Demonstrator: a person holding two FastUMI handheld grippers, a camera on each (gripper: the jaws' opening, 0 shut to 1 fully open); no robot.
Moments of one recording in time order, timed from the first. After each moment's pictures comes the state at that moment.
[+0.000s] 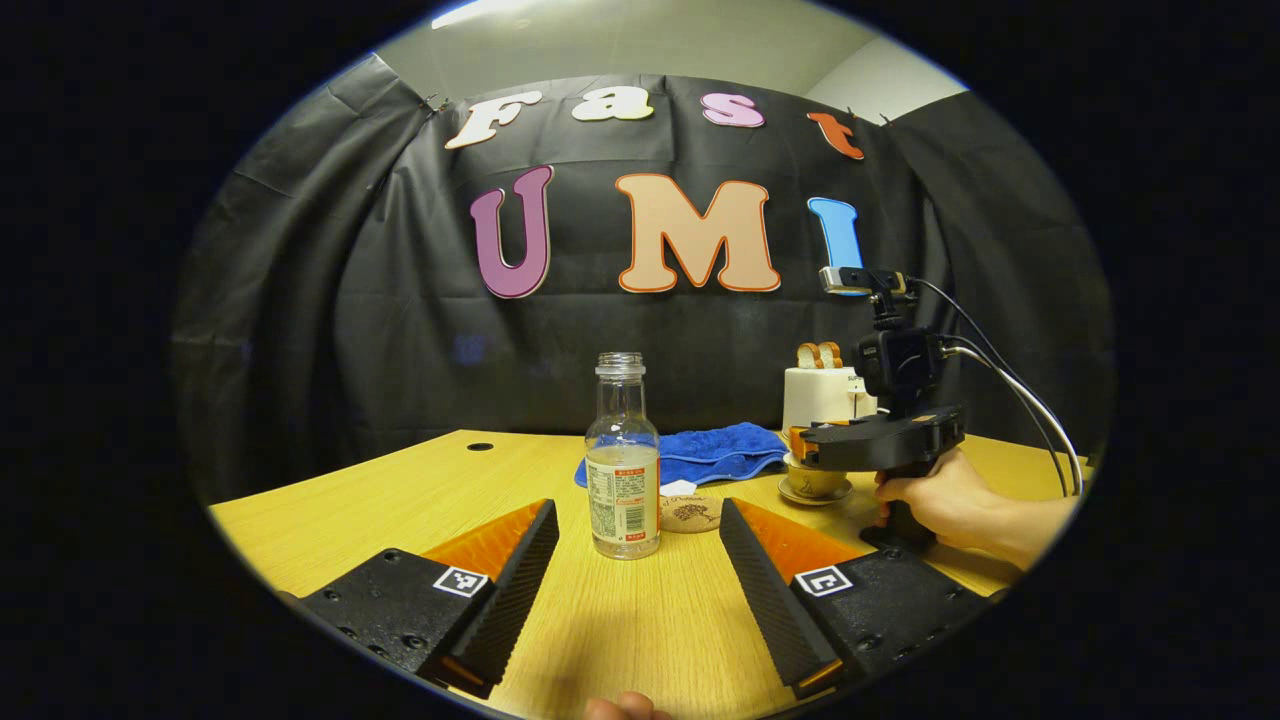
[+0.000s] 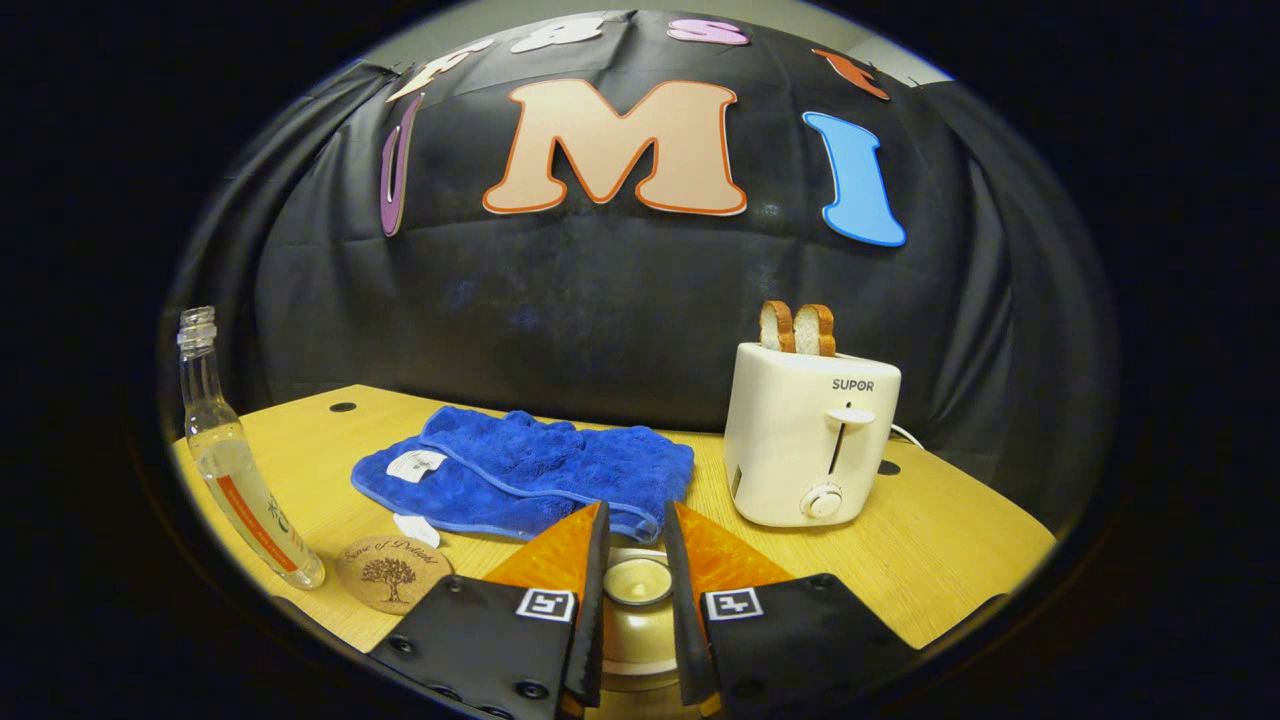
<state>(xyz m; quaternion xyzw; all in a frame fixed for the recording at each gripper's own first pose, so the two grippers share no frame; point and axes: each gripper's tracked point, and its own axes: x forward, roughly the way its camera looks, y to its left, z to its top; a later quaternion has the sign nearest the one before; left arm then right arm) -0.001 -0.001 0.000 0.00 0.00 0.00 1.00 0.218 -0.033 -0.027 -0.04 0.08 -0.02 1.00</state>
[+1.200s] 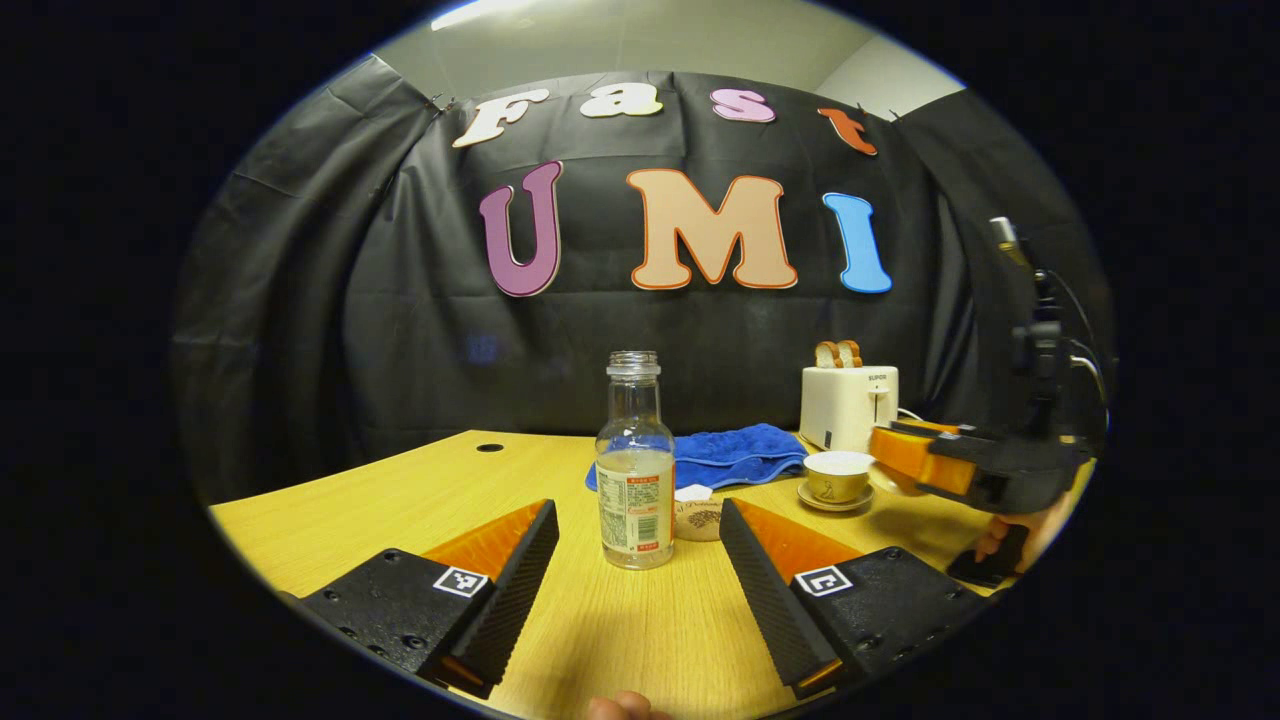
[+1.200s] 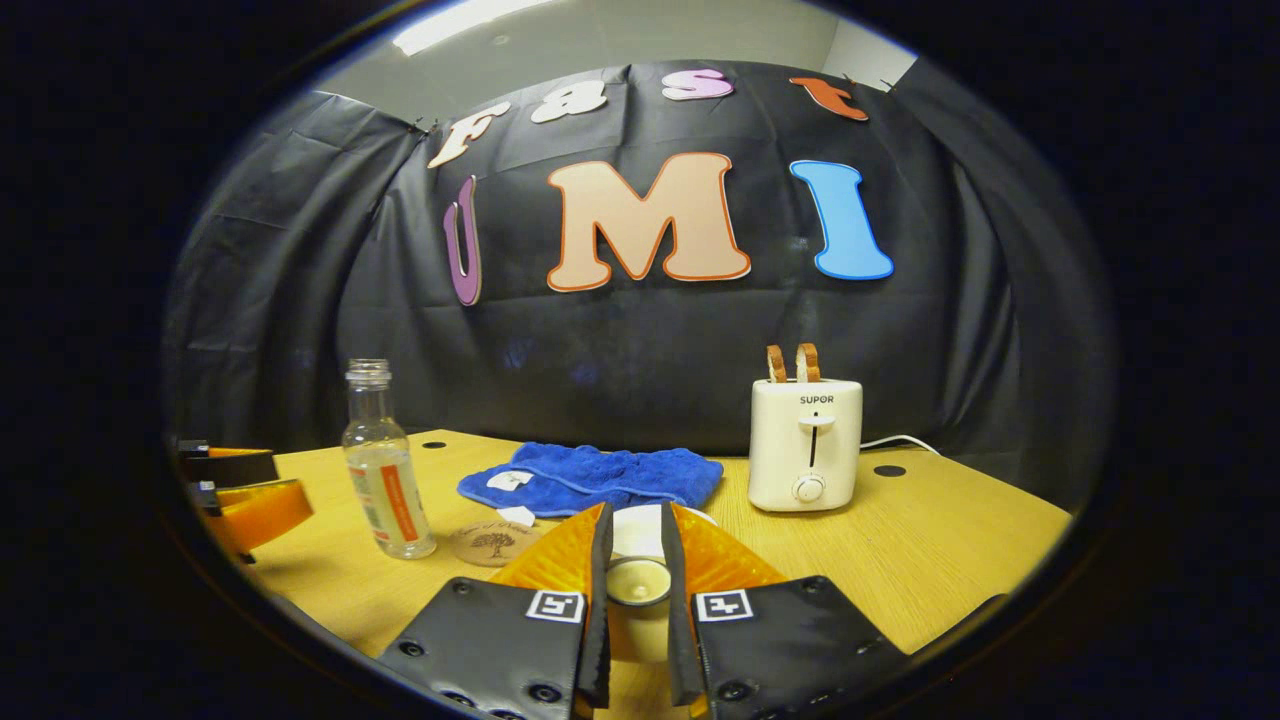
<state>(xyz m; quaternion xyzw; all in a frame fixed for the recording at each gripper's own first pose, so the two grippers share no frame) 0.027 0.012 -0.001 0.00 0.00 0.02 1.00 0.092 -0.033 0.002 0.00 0.00 0.06 1.00</state>
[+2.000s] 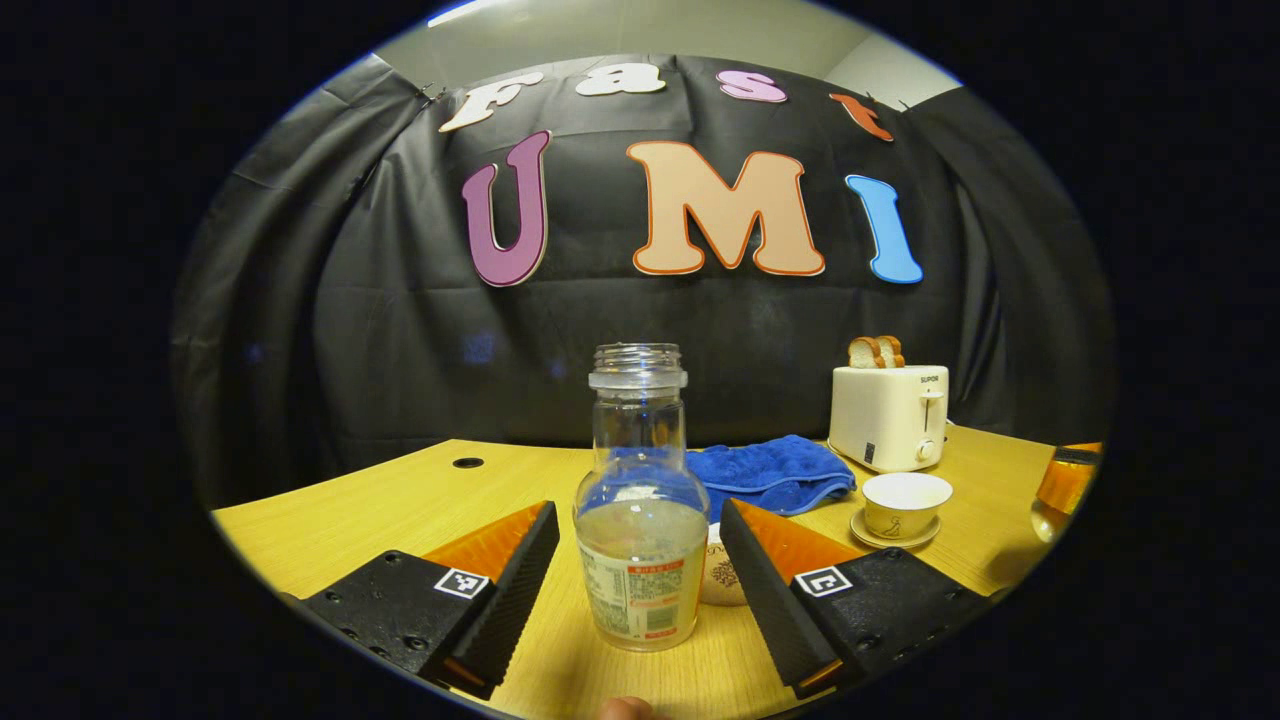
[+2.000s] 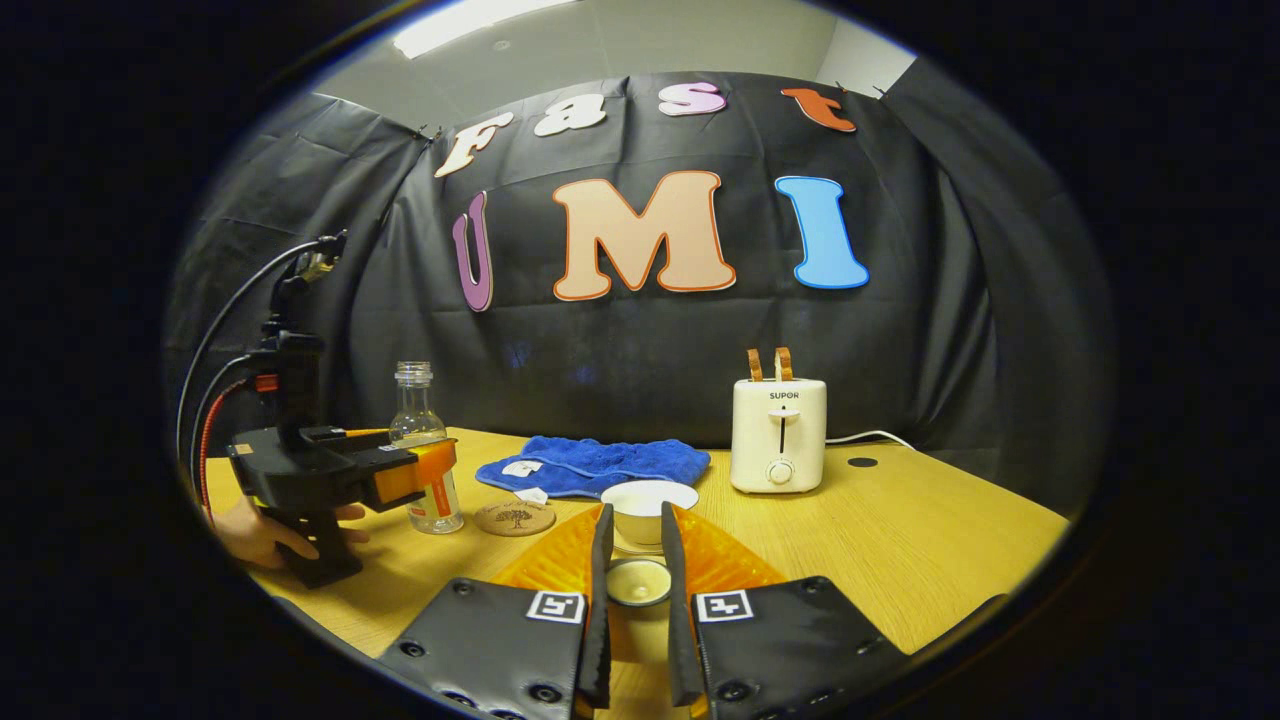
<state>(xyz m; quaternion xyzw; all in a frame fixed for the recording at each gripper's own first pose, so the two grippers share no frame) 0.127 0.021 -0.003 0.00 0.00 0.02 1.00 0.041 -0.045 0.004 0.00 0.00 0.06 1.00</state>
